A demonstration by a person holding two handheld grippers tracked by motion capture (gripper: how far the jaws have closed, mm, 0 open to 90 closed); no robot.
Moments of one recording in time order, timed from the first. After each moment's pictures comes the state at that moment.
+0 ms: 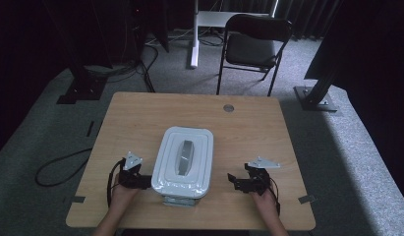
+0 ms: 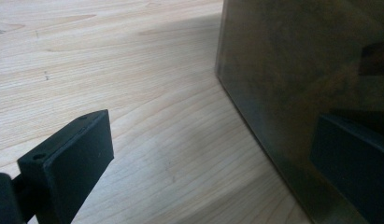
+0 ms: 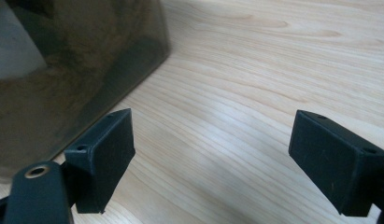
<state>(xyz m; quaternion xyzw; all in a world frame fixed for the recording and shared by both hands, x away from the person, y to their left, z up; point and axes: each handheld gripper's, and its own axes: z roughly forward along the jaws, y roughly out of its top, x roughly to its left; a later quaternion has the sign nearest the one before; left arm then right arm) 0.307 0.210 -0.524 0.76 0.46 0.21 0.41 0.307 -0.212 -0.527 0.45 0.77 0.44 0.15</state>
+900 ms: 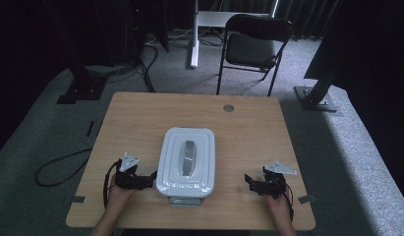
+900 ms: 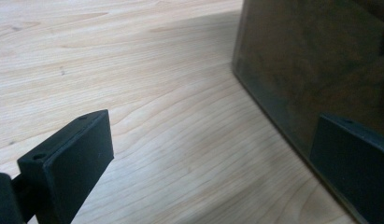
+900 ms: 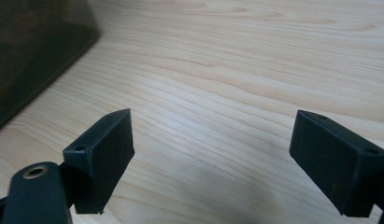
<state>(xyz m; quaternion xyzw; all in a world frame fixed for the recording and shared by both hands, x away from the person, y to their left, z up) 0.305 0.225 -0.529 0.75 0.47 0.21 0.41 0.298 -0.260 -0.542 0.50 0.73 0.41 0.20</state>
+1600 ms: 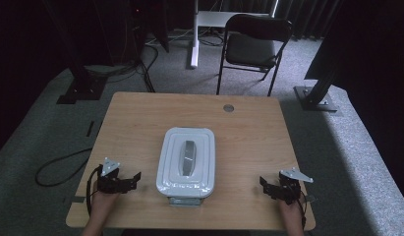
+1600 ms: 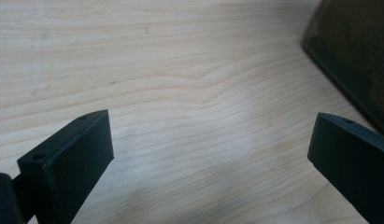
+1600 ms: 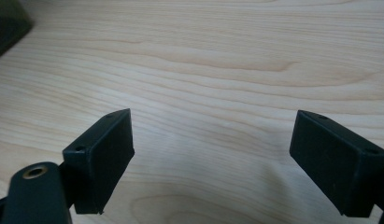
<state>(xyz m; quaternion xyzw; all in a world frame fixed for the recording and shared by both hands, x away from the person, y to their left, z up) 0.291 0.276 -0.541 0.72 0.52 0.24 0.39 0.283 -0.302 -0.553 0.55 0.70 0.39 0.24</state>
